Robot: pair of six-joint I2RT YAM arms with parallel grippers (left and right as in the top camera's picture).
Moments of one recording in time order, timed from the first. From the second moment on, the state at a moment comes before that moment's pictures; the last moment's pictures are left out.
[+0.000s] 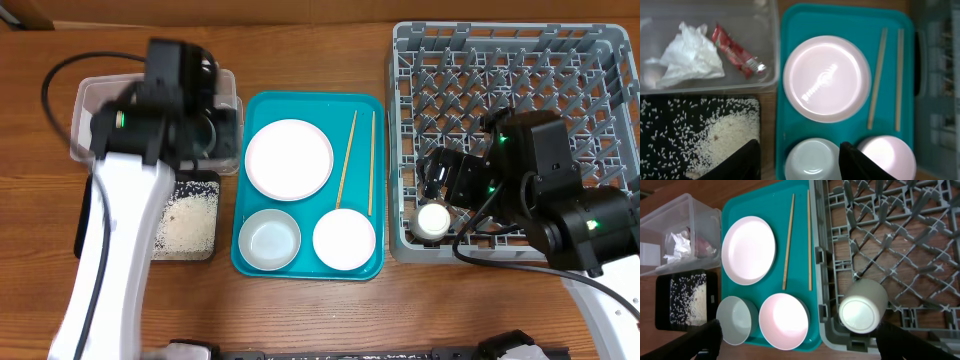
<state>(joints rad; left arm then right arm) -0.20 1.44 1.66 -1.25 -0.01 -0.20 0.30 1.15 1.35 -1.14 -0.15 0.54</state>
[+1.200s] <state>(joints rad) -0.19 0.49 0.83 -0.49 0.00 -0.05 0.30 1.19 1.35 -1.13 -0.15 0.54</state>
